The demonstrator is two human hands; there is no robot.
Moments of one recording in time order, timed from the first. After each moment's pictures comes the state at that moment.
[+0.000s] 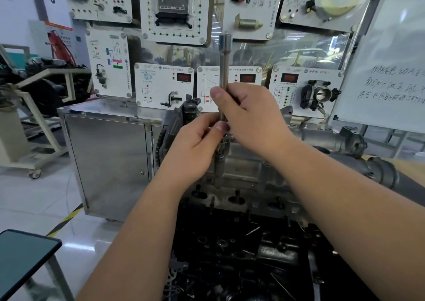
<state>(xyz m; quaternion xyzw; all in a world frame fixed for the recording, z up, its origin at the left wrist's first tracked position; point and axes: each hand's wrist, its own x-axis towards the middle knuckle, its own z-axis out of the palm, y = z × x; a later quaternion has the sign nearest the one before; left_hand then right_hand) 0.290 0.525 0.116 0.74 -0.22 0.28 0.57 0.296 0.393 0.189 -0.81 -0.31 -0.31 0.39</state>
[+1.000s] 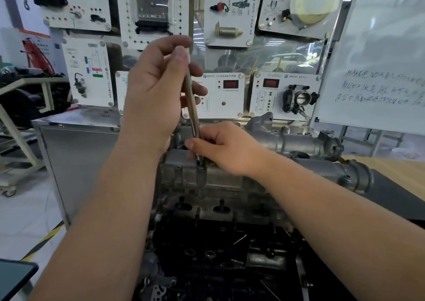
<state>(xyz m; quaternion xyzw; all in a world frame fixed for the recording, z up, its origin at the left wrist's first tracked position) 0.271 0.520 0.205 0.59 -0.27 0.35 0.68 0.309 0.375 0.167 -0.86 -0.36 -0.10 0.35</state>
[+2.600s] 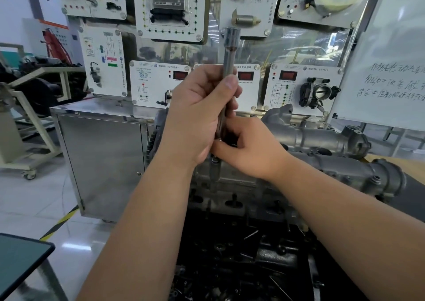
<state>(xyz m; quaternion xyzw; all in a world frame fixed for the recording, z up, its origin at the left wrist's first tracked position) 0.295 0.497 0.166 0.51 -0.31 0.27 0.76 0.316 0.371 0.146 -0.82 -0.39 -0.22 0.36</state>
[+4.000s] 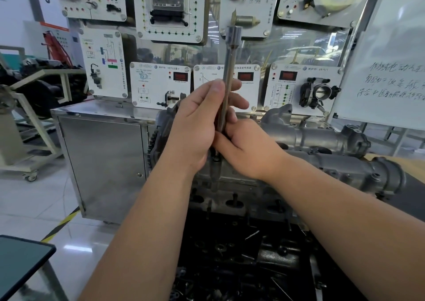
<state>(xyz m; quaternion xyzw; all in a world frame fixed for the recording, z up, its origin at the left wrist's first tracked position) 0.304 0.501 0.153 0.54 -0.30 0.23 0.75 0.323 0.374 0.148 -0.84 -0.41 -0.22 0.28</state>
